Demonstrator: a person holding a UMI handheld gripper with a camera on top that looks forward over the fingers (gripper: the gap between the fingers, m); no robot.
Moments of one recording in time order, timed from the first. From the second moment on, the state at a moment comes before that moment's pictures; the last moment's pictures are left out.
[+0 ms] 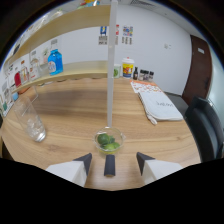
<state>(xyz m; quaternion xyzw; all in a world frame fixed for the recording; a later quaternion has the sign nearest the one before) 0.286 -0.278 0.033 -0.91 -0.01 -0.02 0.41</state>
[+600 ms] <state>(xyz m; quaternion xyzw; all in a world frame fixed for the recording) 0.070 -0.309 0.150 -0.86 -0.03 0.03 0.52</state>
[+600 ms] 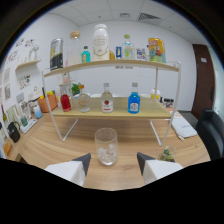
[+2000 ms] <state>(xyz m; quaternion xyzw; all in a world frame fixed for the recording) 0.064 -0.153 0.211 -0.84 -0.01 0.02 0.54</state>
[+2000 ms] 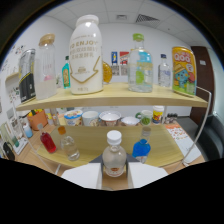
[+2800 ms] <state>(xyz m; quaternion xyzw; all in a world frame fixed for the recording) 0.141 -0.210 0.184 -0.71 -0.37 -0.41 0.43</state>
